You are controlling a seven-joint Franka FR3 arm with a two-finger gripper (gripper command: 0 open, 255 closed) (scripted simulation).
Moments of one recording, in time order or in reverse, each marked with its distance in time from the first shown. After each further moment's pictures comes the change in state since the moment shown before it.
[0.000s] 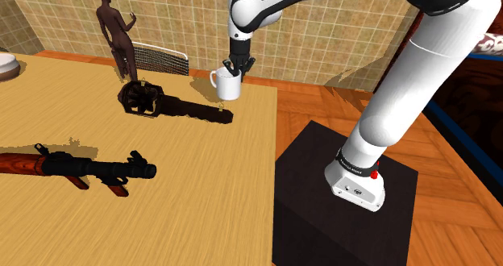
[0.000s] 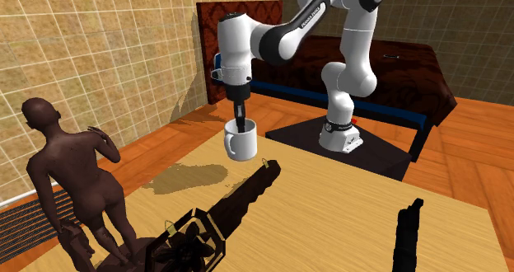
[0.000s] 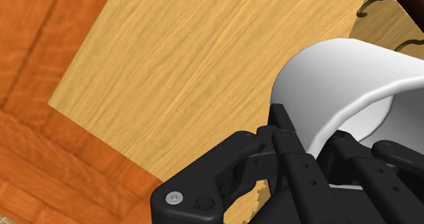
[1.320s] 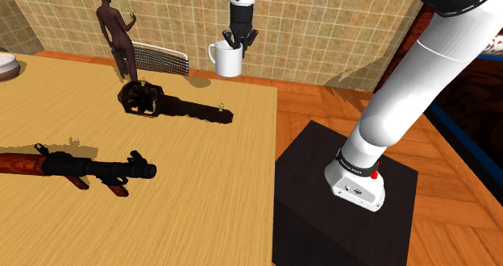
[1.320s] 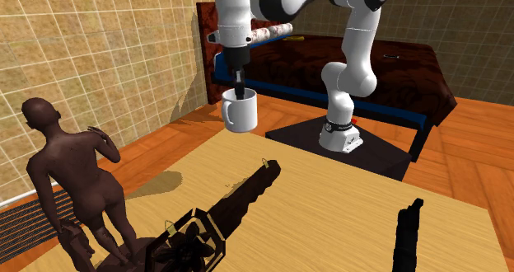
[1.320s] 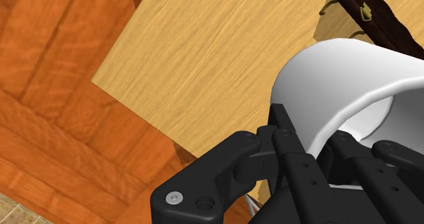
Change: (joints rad) arm -0.001 -0.070 -0.003 0.193 0.002 -0.263 0.003
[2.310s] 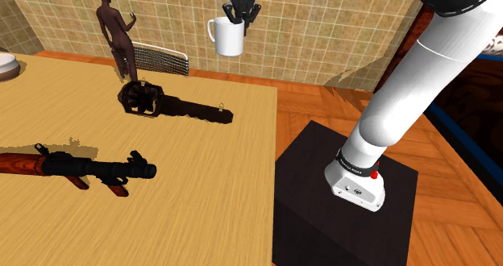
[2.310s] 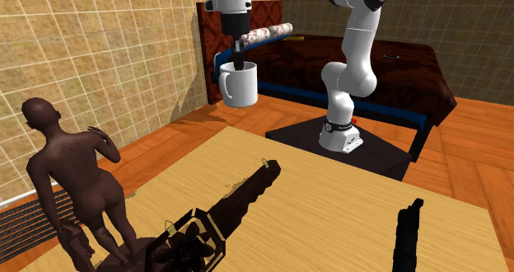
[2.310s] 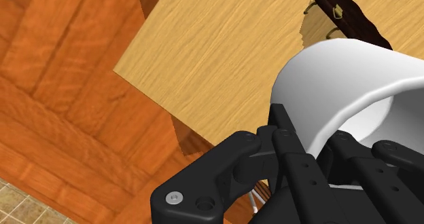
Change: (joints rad) arm -0.002 0.001 -0.002 0.204 -0.002 -0.203 0.003
